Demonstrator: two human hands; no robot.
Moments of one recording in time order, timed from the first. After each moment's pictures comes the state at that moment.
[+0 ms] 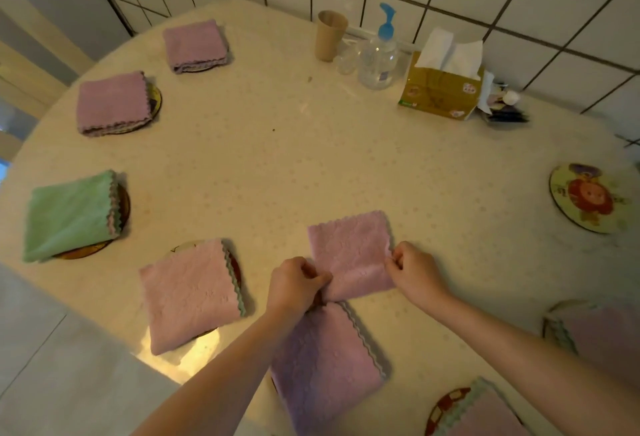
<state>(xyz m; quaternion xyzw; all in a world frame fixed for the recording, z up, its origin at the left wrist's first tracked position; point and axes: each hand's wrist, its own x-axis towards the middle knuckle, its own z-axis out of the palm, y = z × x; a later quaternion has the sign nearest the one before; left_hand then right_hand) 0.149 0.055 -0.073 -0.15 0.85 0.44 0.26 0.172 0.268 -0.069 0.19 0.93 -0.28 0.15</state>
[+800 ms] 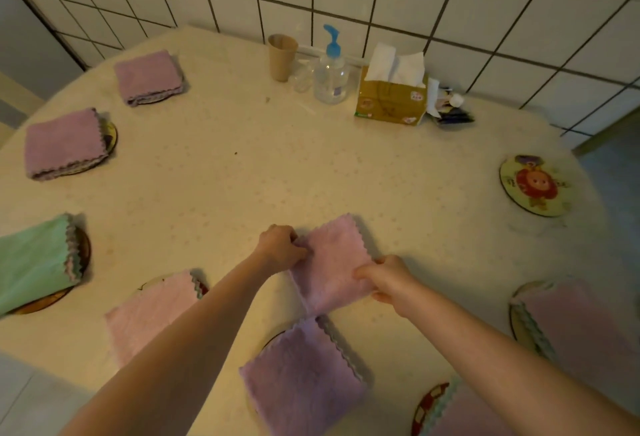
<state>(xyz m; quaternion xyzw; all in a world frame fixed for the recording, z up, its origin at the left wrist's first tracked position) 0.054 0.085 -0.048 0.08 0.92 0.21 0.32 0.162 0.259 -0.047 0.46 0.67 -0.54 0.22</state>
